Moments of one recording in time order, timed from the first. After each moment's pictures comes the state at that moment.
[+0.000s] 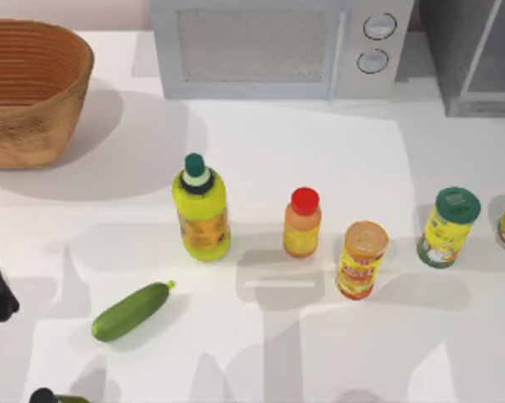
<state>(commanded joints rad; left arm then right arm) 0.00 0.00 0.00 0.00 0.00 0.00 -0.21 2.33 1.29 1.04 -0.17 0.00</state>
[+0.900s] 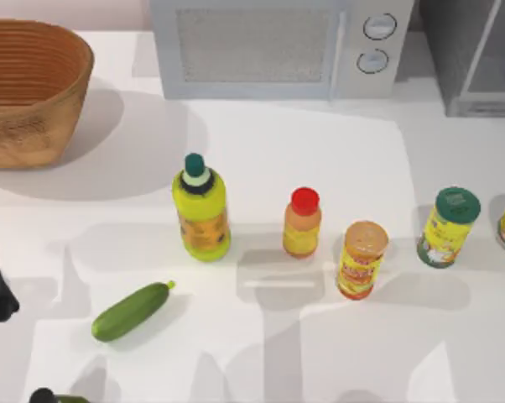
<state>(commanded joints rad) 0.00 0.00 0.00 0.00 0.00 0.00 -0.21 2.33 1.29 1.04 -0.17 0.00</state>
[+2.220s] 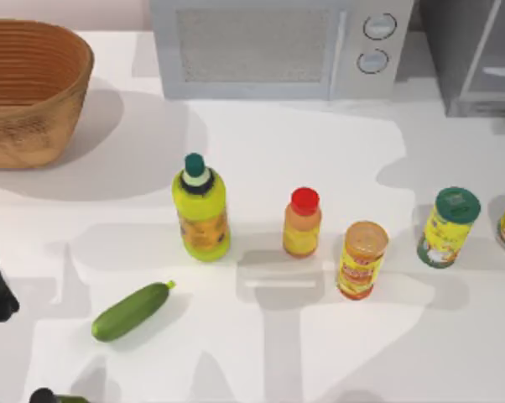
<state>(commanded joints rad) 0.00 0.00 0.00 0.00 0.00 0.00 -0.24 1.99 0.92 1.03 -0.21 0.00</state>
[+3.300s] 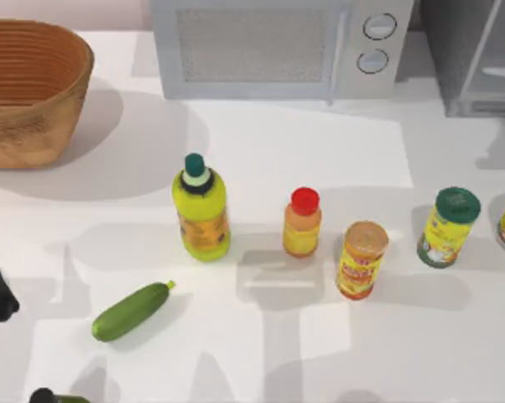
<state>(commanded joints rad) 0.00 0.00 0.00 0.00 0.00 0.00 -0.18 1.36 0.60 0.77 -0.16 0.00</state>
